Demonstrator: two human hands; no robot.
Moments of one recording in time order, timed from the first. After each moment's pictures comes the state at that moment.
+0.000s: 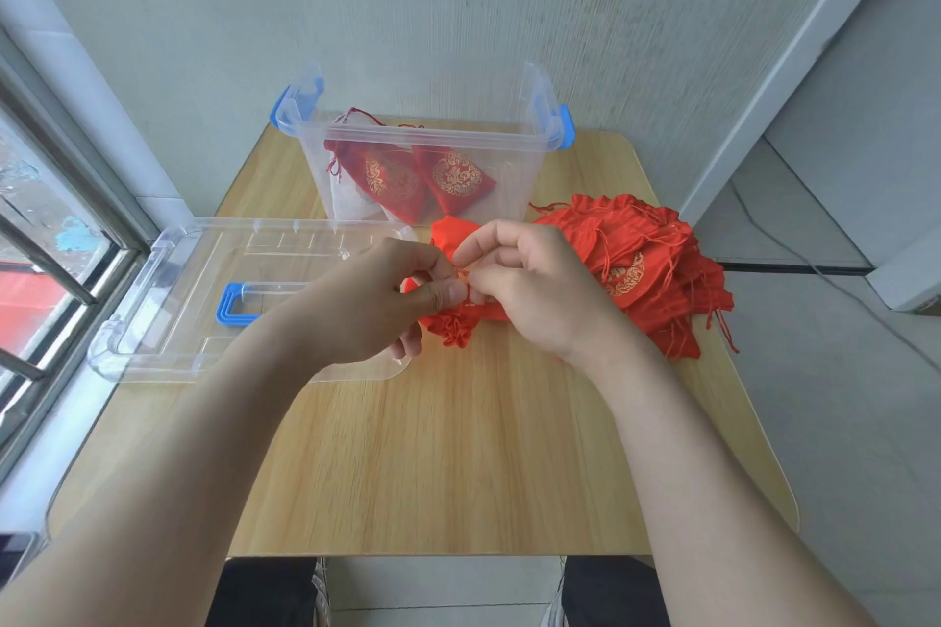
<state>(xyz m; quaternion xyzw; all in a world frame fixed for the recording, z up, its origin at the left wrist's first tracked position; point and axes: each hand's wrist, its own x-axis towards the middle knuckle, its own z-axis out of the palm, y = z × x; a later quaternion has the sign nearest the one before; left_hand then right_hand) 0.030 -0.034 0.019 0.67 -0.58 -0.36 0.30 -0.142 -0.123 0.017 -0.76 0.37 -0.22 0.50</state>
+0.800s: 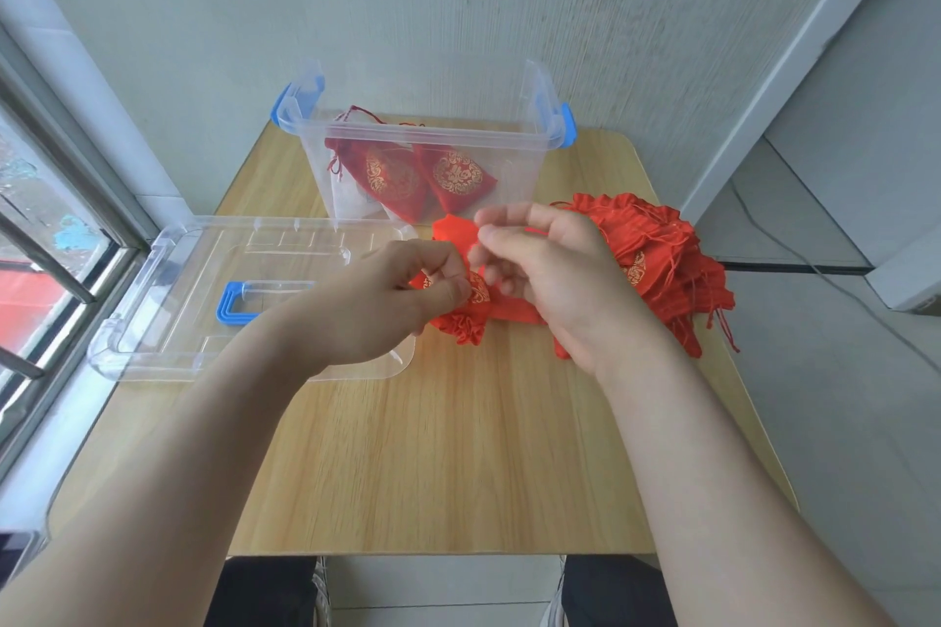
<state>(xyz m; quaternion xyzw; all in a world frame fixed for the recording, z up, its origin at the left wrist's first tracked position) 0.030 -0.035 0.016 0.64 -0.61 -0.35 0.30 -0.142 -0.127 0.023 -0.61 0.37 -0.30 0.64</state>
